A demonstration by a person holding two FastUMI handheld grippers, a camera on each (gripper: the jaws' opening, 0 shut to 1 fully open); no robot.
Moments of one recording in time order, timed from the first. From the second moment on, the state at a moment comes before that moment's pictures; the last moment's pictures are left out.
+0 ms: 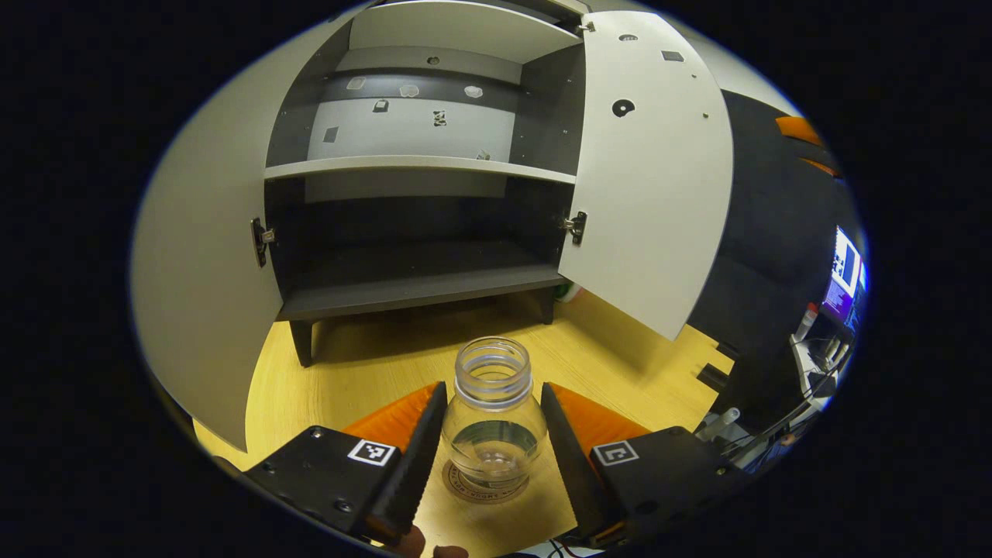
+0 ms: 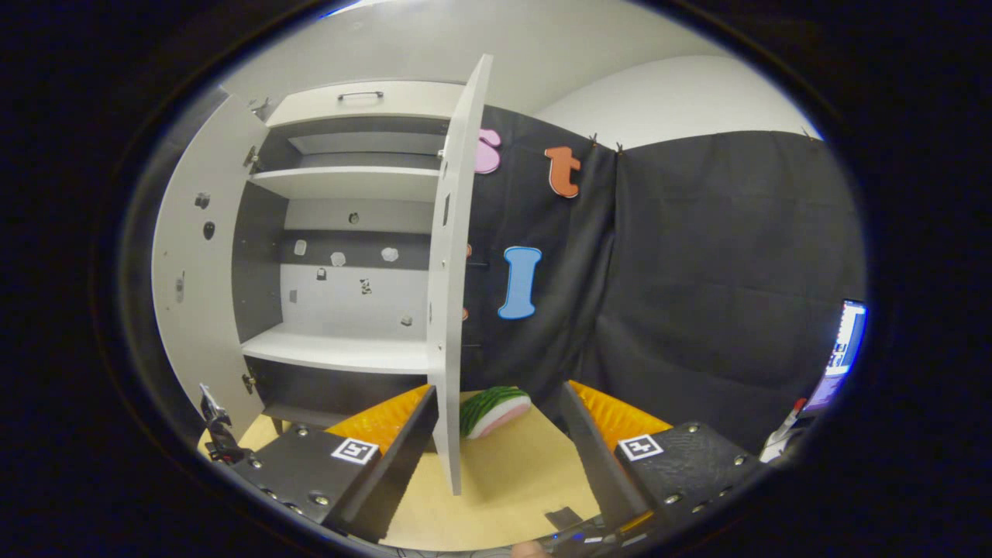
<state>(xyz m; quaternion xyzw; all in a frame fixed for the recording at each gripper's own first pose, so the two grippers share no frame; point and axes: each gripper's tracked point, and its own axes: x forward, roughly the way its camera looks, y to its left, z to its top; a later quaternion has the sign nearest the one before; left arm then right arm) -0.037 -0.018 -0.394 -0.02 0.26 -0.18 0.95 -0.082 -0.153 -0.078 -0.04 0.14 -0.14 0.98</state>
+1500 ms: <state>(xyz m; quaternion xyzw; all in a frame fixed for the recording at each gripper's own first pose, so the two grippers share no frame) -0.015 0.003 -0.132 -0.04 0.05 -0.12 0.99 -0.045 -0.175 -0.077 -0.02 0.12 -0.12 0.99</state>
